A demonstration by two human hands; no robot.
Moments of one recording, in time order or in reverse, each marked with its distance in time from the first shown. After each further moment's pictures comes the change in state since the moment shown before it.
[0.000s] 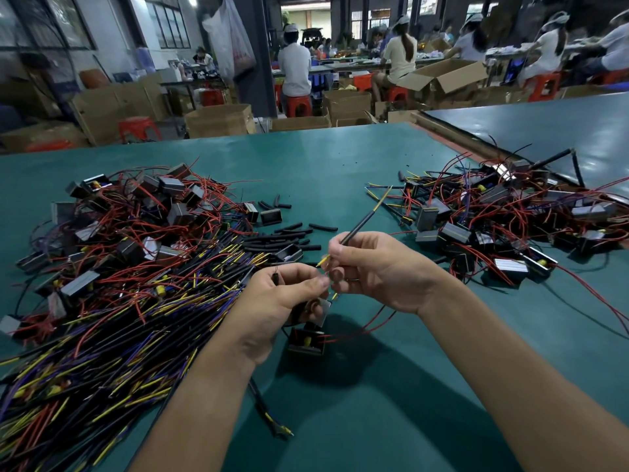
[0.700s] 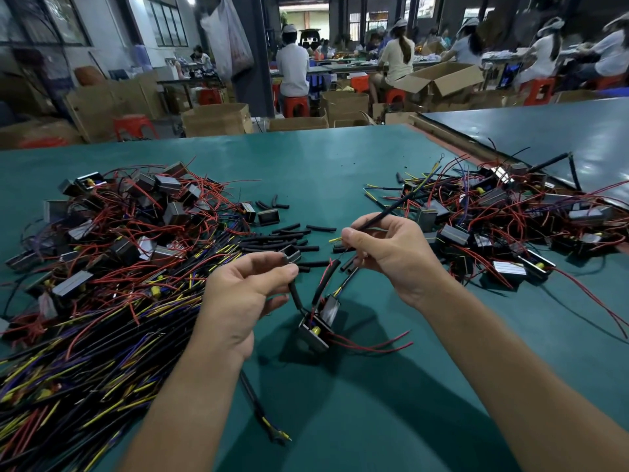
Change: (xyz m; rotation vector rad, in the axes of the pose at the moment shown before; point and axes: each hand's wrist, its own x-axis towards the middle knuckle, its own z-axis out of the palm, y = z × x) left_hand 0.005 0.001 -0.017 -0.064 0.400 0.050; right_hand 0.003 -0.005 -0.001 -0.160 0.525 -0.227
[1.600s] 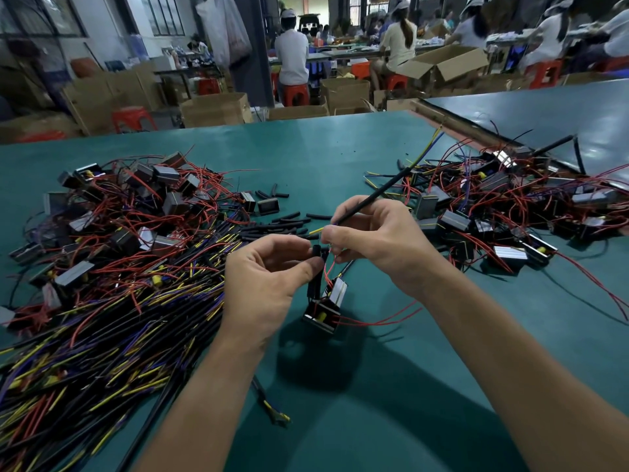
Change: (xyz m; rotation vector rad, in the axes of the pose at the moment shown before) left_hand -0.006 -0.011 0.019 0.130 -0.075 0.353; right_hand -0.015 -0.011 0.008 -0.082 -0.240 -0.128
